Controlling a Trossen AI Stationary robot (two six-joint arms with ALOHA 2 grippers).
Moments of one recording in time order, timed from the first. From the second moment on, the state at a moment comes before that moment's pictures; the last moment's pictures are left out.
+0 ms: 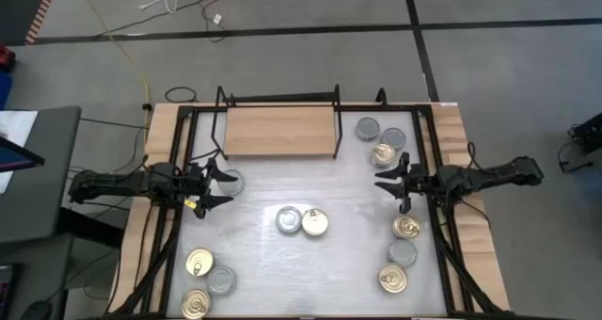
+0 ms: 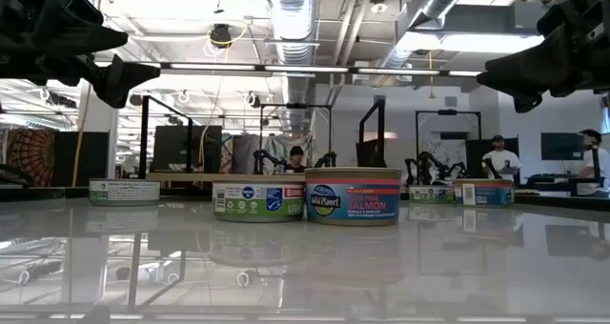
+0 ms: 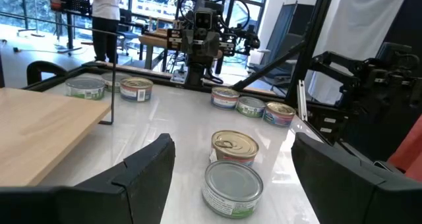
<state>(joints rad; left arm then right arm) -0.03 0.02 0.02 0.01 0.01 -0.18 0.20 0.08 0.00 0.07 0.34 0.11</state>
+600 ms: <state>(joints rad) -0.03 0.02 0.04 0.09 -0.23 -0.50 0.20 0.08 0.01 0.07 0.34 0.11</state>
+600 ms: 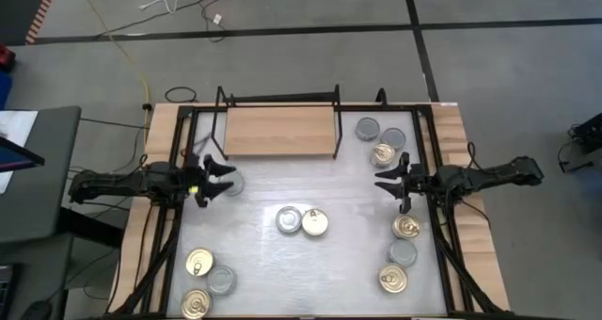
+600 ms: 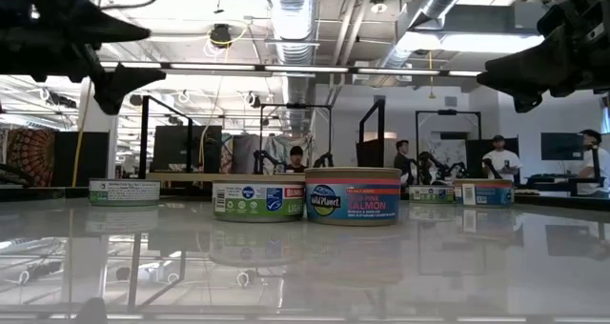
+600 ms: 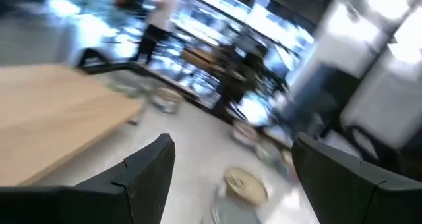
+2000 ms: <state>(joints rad) -0.11 1.17 0.77 -0.23 -0.43 -0.81 0.19 0.08 0.01 0.07 0.34 0.11</state>
